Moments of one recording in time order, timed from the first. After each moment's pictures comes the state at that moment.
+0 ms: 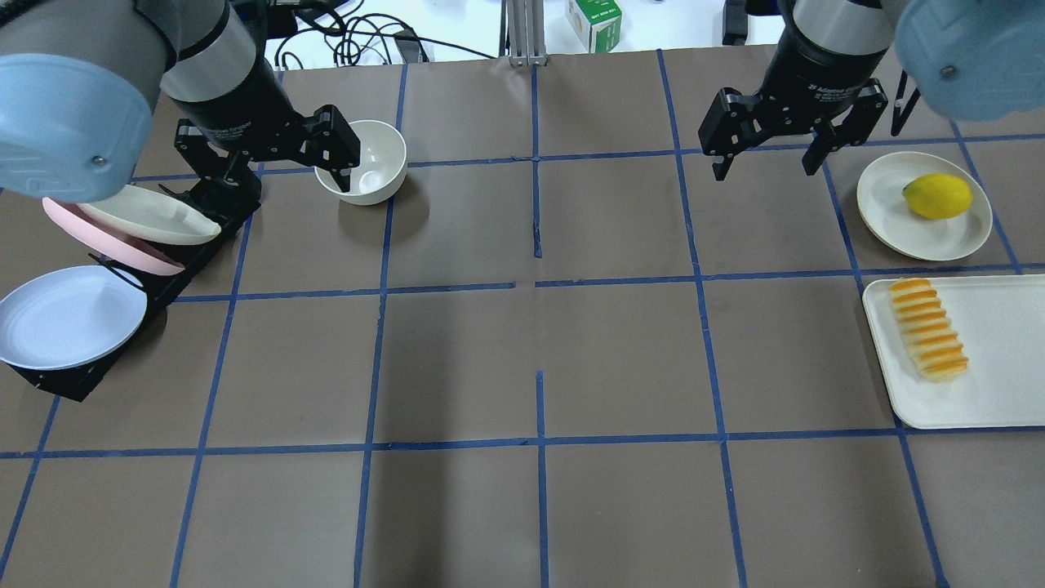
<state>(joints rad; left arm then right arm) -1.60 -1.61 -1.57 -1.47 1.58 -0.08 1.56 -1.50 1.53 -1.58 -1.54 -0.05</state>
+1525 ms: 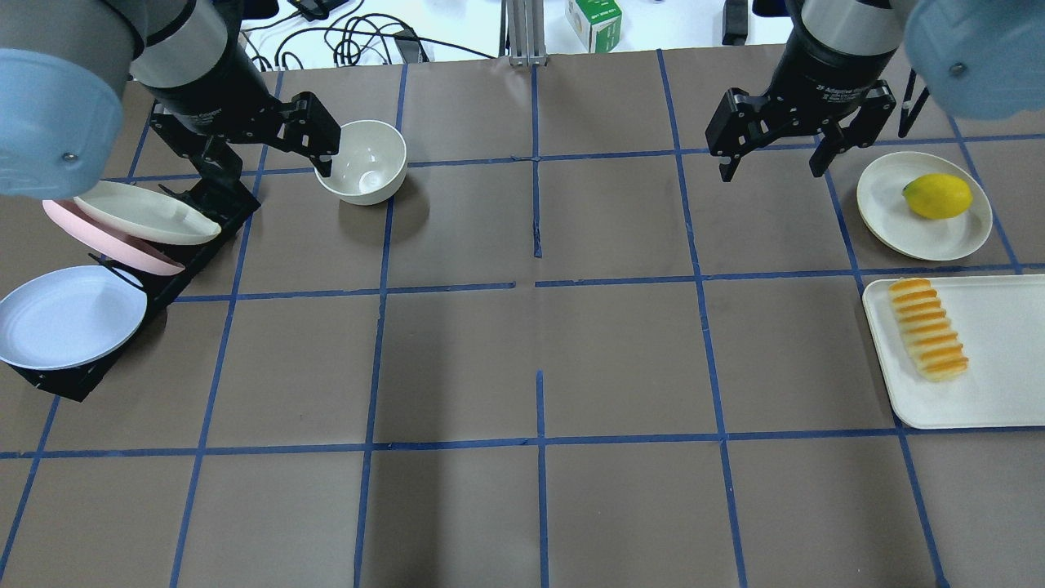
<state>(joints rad) -1.57 -1.59 -1.57 -1.42 1.59 -0.02 1.55 -1.50 1.53 -1.57 -1.55 -0.05</state>
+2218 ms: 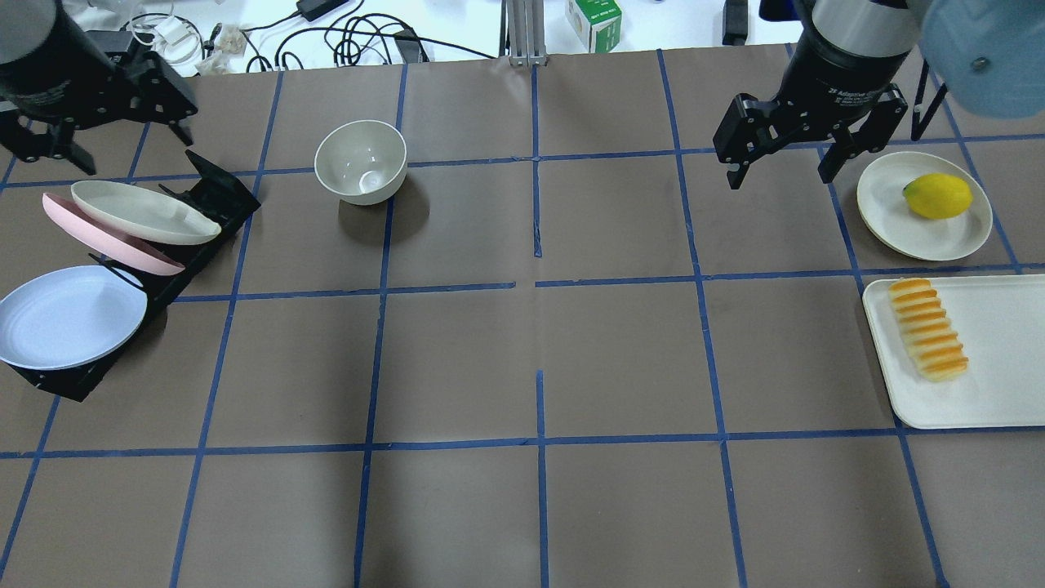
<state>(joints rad) -1.32 -1.54 -1.56 -1.44 1.68 -0.16 1.54 -1.52 1.53 -1.53 -1.55 -0.08</state>
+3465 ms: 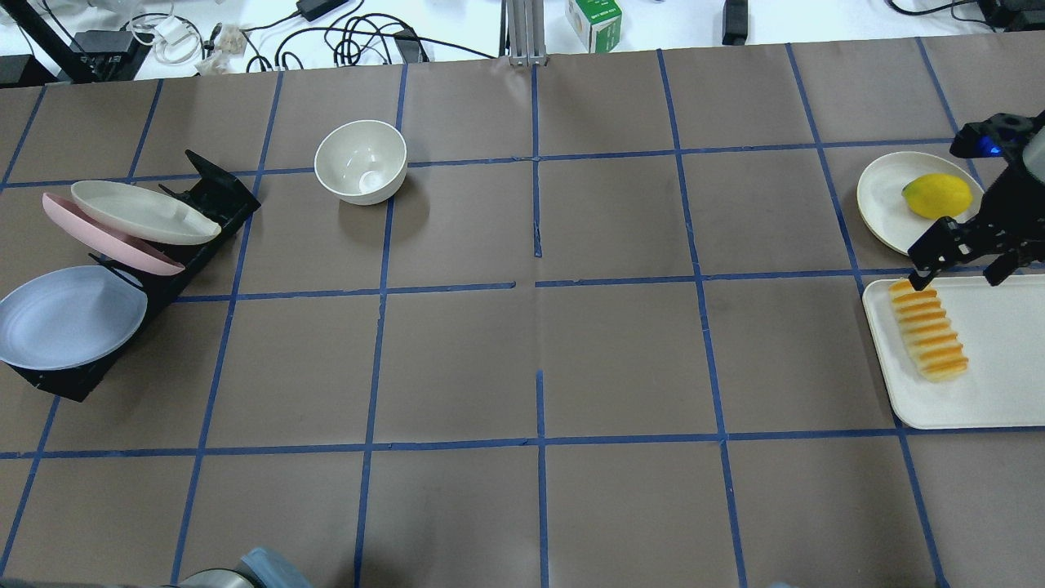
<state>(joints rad) -0.70 -1.70 -1.67 -1.29 1.67 -0.04 1.05 -1.49 1.91 -1.83 -1.62 -0.57</state>
